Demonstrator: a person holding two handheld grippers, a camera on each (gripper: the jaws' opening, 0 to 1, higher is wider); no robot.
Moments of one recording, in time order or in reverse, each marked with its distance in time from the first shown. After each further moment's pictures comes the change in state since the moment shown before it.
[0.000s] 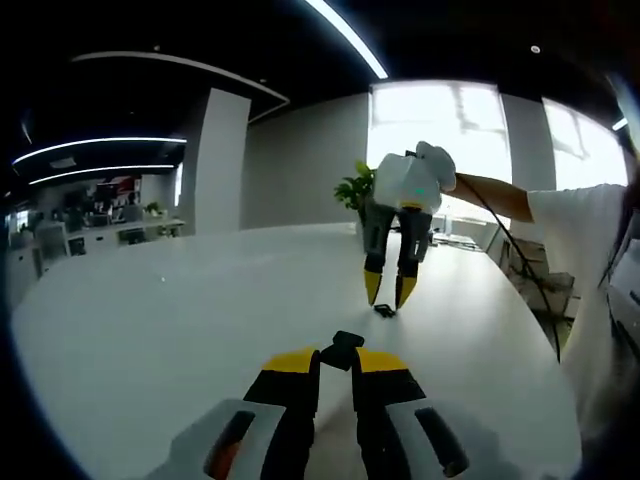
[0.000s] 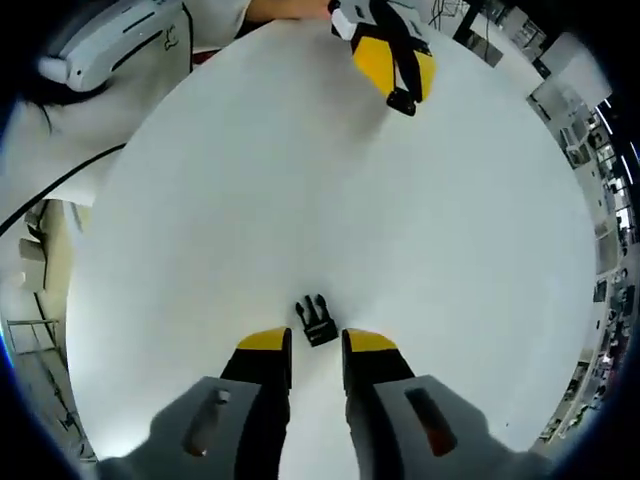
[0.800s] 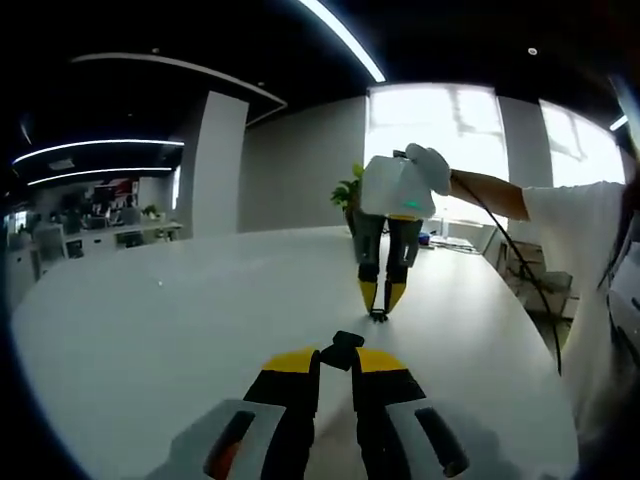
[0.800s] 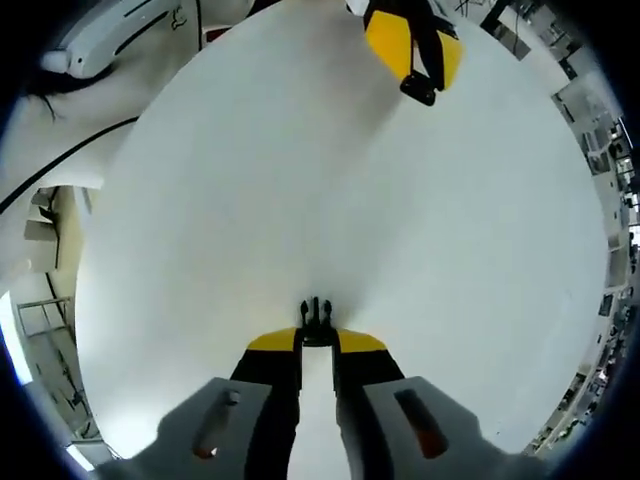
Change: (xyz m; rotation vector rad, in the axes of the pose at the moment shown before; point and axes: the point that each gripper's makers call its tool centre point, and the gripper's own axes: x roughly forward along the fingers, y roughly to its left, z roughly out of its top) left arm -0.002 -0.008 0.003 0.004 -0.010 -0.013; right arm 0.001 0.006 0.008 -0.021 0.085 0.067
